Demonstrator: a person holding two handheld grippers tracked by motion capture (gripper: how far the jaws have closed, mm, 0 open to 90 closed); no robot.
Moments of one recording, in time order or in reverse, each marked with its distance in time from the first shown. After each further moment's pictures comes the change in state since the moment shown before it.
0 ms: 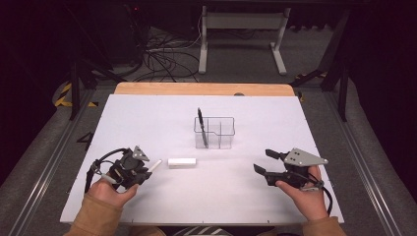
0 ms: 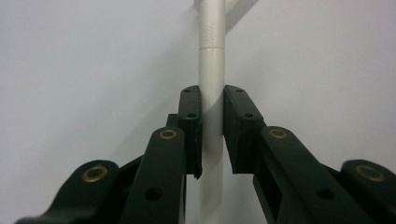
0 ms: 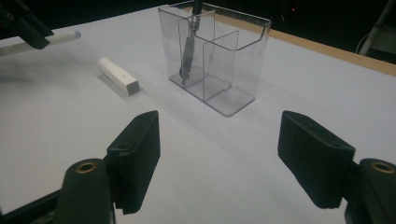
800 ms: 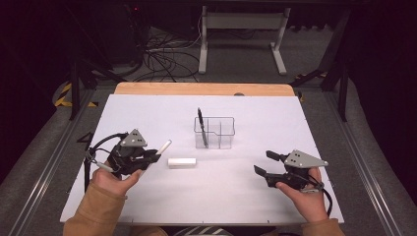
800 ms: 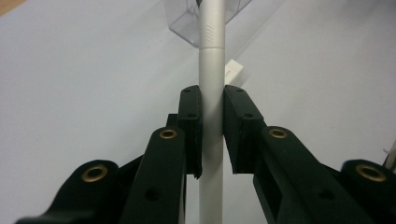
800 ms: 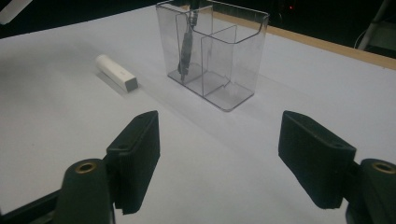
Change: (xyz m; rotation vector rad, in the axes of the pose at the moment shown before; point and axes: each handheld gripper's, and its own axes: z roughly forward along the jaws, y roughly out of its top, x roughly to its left) left arm 0.003 0.032 -0.034 -0.260 -0.085 0.046; right arm 0.001 -0.005 -0.001 0.001 -0.009 0.014
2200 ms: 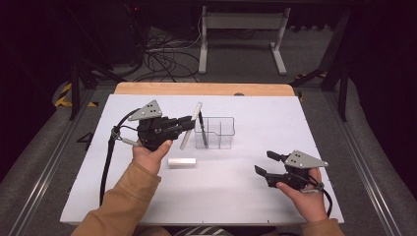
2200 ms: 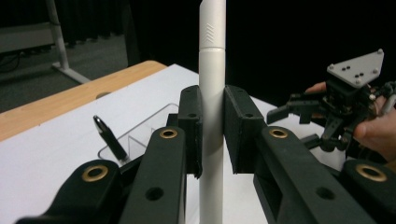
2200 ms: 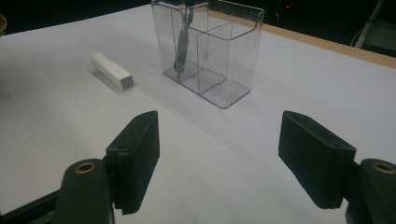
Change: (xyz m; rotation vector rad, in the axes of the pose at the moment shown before) left arm 0.006 0.070 0.039 -0.529 -0.246 -0.060; right arm -0.001 -0.003 0.001 -0.001 -0.010 0.000
